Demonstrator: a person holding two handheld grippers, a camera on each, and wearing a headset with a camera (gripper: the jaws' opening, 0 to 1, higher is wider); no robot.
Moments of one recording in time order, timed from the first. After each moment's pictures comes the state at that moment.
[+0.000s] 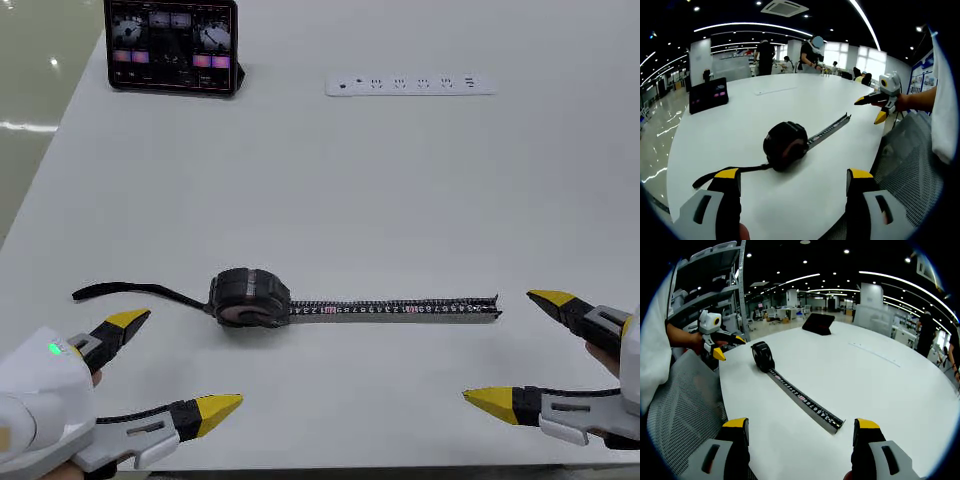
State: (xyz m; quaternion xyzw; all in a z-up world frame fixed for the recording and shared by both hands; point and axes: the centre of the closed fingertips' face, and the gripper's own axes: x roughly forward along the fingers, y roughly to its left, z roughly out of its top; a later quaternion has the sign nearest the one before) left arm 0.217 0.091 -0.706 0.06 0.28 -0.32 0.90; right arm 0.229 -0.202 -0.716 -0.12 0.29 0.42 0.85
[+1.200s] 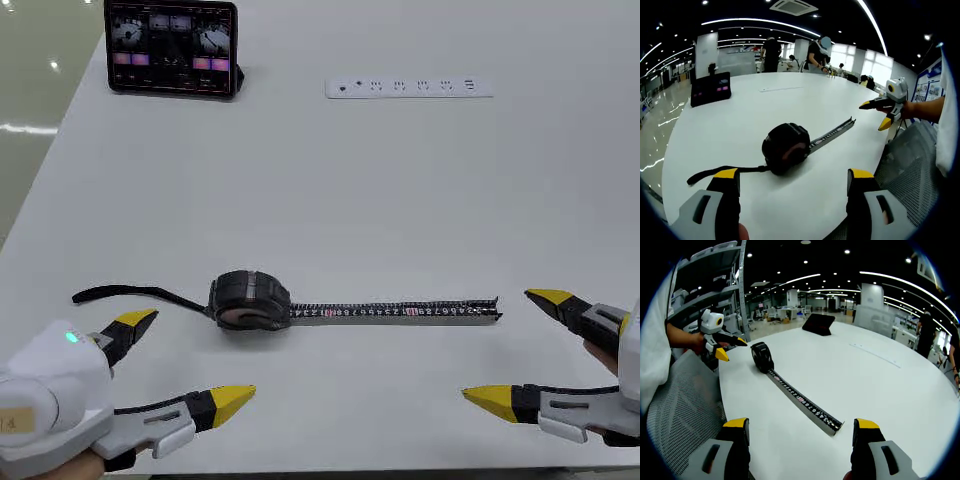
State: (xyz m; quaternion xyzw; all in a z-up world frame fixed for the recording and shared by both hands) left arm 0.230 0.082 -0.712 0.03 0.30 -0.30 0.91; right arm 0.233 -0.200 -0.715 -0.12 0.29 0.42 0.85
